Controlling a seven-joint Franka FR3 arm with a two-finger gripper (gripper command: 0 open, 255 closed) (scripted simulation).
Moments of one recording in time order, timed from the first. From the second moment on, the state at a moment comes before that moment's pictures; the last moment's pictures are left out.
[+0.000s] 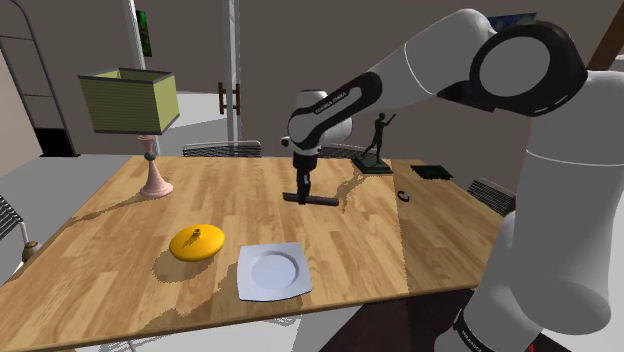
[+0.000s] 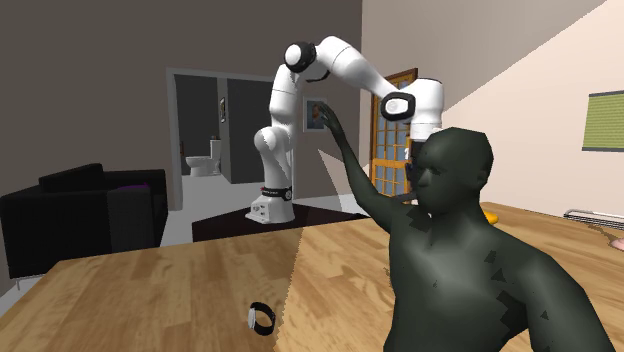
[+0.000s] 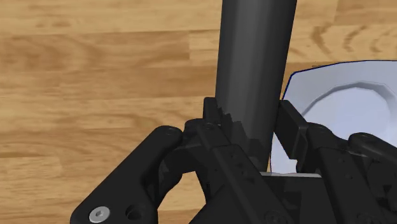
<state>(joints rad) 0.28 0.22 -0.25 -2.06 0.10 2.24 -0.98</state>
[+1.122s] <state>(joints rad) 0.51 0.34 -0.12 -1.88 0.08 2.20 -0.60</state>
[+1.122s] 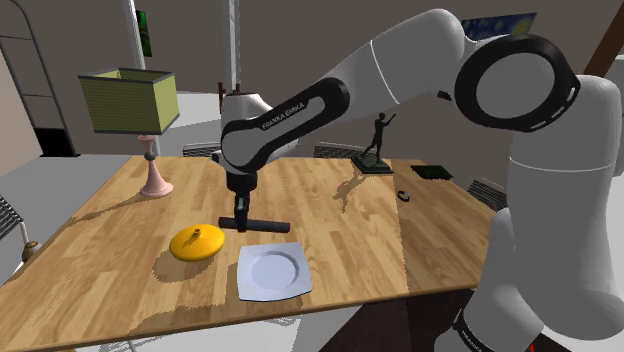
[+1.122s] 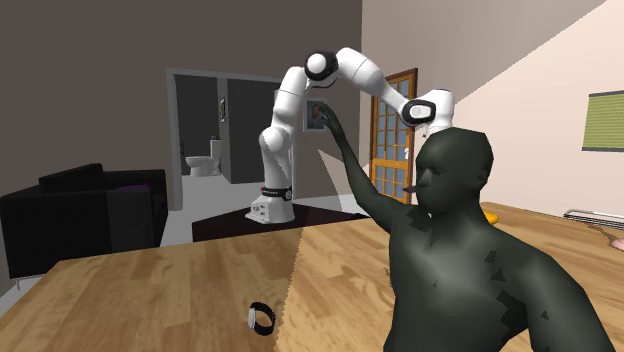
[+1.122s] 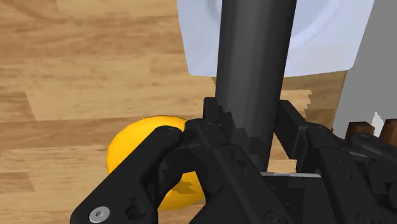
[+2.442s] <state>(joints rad) 0.74 0.77 -0.03 -1.19 0.06 1.95 -0.26</state>
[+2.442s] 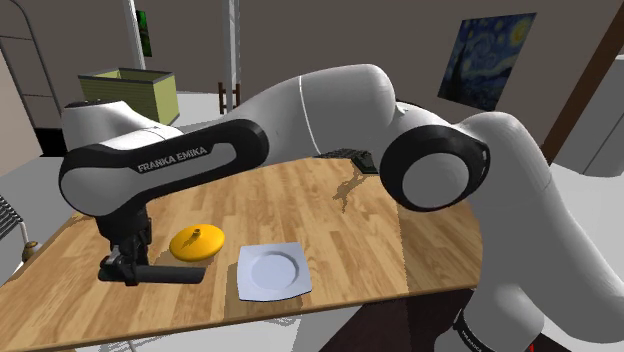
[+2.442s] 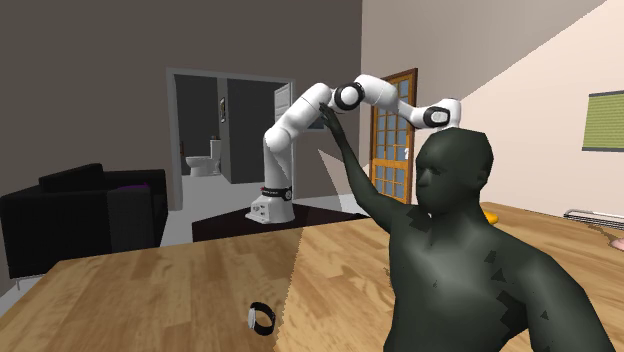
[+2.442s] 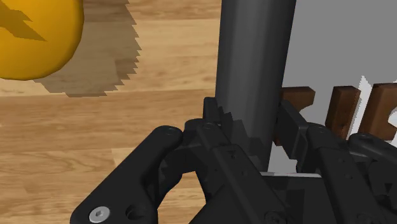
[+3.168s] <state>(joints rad) 0.74 0.84 -0.03 -1.22 0.06 2.05 -0.26</state>
